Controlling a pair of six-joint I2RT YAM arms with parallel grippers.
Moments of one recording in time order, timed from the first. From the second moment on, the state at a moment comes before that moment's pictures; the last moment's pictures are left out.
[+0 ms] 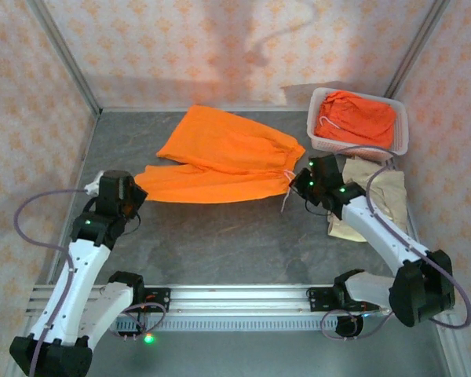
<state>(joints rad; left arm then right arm) -0.10 0.78 0.85 -0.80 -0.21 -1.03 0.36 1.18 0.87 -0.49 -0.07 0.93</state>
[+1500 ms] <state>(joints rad) -0.10 1.63 1.56 -0.80 -0.19 -0.85 0.28 1.42 1.03 -0.62 -0.07 0.86</state>
